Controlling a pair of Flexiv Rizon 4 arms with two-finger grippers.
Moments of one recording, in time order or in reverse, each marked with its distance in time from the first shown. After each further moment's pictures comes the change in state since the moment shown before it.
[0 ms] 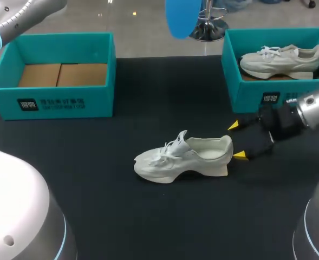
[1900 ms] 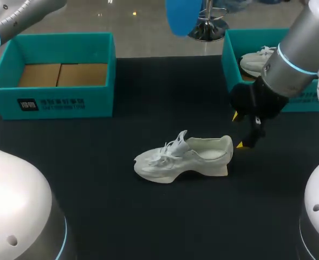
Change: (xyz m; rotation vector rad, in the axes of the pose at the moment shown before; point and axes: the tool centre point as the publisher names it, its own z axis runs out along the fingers) left arm 0.003 -0.006 0.000 0.014 -0.005 -0.020; right arm 0.009 0.042 -0.042 0.632 -0.015 0.034
